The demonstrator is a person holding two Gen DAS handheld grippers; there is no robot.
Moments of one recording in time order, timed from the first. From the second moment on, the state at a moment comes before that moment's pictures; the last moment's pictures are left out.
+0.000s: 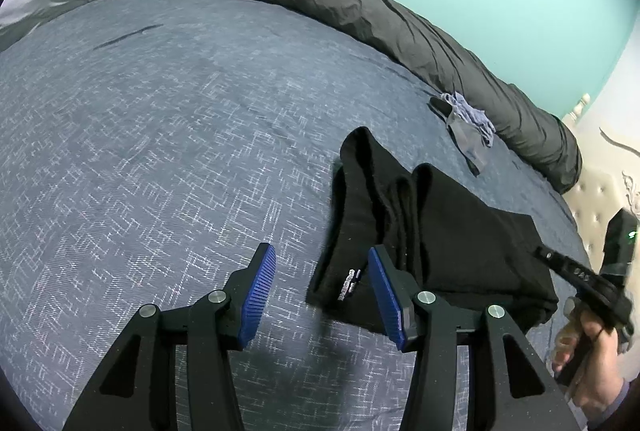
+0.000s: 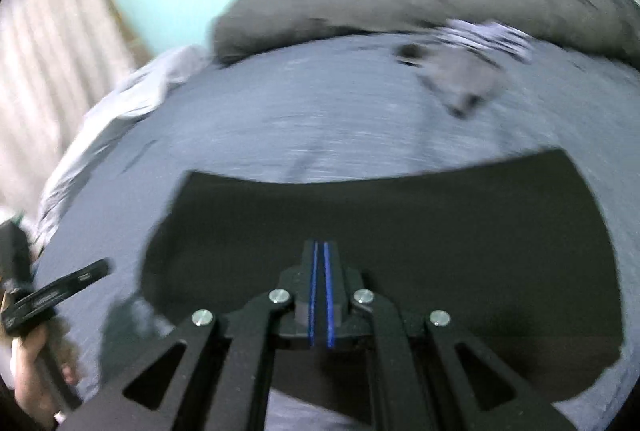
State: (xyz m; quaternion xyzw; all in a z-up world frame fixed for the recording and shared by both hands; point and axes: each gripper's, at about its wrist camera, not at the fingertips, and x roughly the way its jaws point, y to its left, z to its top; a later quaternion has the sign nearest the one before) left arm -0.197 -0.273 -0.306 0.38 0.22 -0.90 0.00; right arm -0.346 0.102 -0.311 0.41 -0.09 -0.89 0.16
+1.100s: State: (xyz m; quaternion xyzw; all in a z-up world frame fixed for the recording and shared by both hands) left arm -0.203 -0.266 -0.312 0.39 0.22 -0.90 -0.01; right arm -0.344 0.082 -0.368 0.45 -0.03 -0.89 0.11
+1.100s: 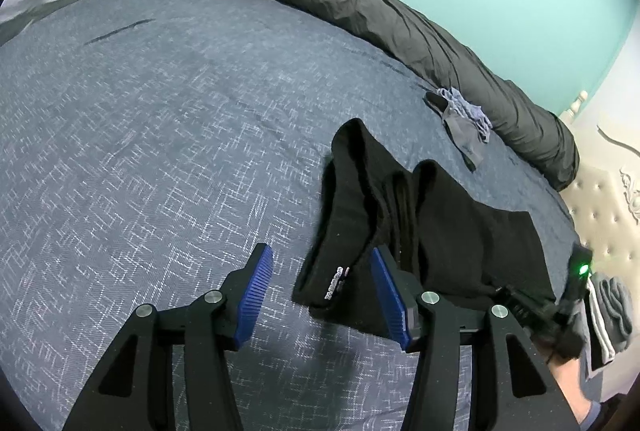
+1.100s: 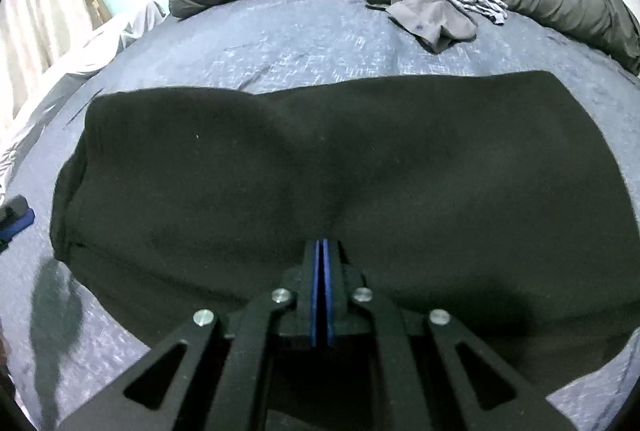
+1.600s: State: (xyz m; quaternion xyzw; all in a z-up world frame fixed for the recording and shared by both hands) left arm -0.203 -0.263 -0.312 0.39 0.22 -0.89 -0.01; right arm -0.413 0.064 -0.354 0.46 -0.04 -0.88 0.10
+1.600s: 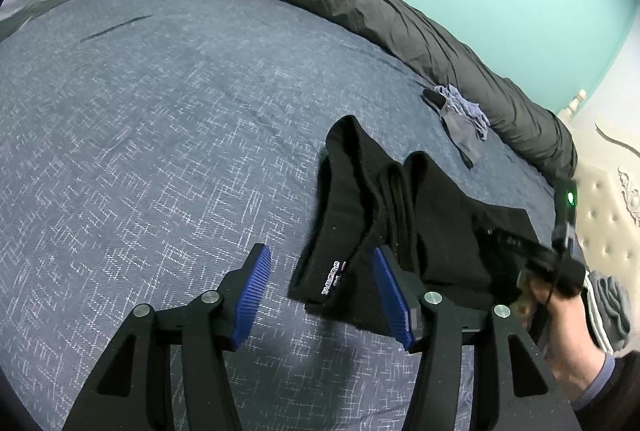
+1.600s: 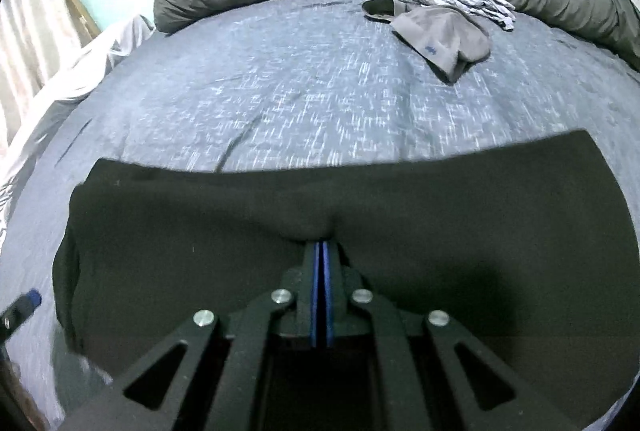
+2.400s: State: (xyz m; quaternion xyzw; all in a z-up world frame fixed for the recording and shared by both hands) left arm -0.205 -0.263 -0.320 0.40 0.25 -0.88 -0.02; right arm -0.421 0.091 -0.319 0.45 -0.08 -0.88 0.16
